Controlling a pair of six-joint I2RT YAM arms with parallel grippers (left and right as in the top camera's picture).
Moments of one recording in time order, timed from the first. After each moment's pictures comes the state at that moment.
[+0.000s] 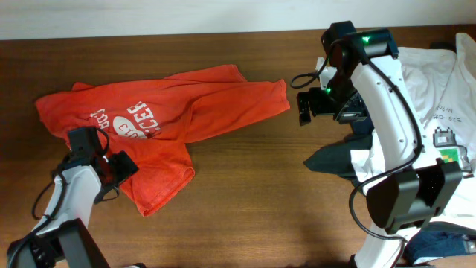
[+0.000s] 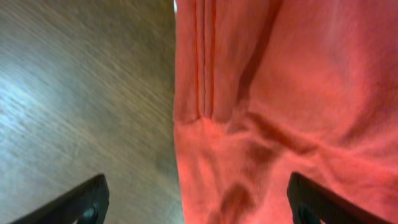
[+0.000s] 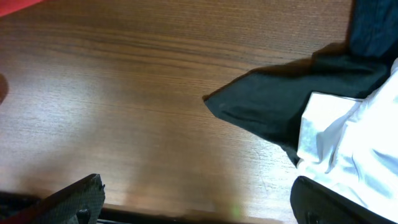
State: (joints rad) left arm 0.32 1.54 0.81 -0.58 -0.05 -0.36; right arm 0.16 1.96 1.99 -1.63 -0.11 0.11
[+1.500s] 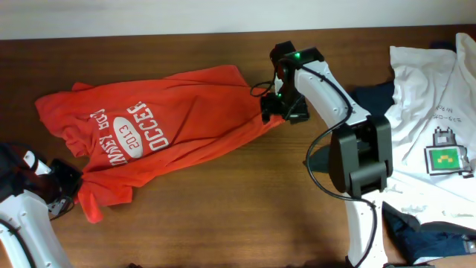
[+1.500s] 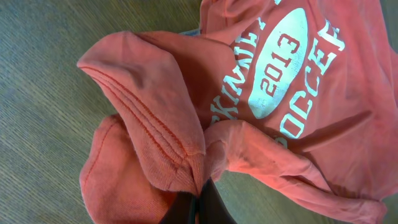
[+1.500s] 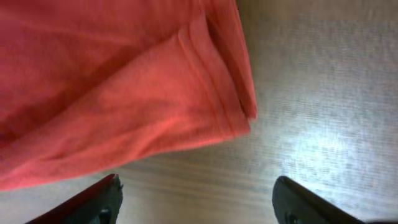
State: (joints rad) left arm 0.70 1.31 1.07 -1.02 0.28 -0.33; right arm 0.29 2.31 1.99 -1.25 -0.16 0.26
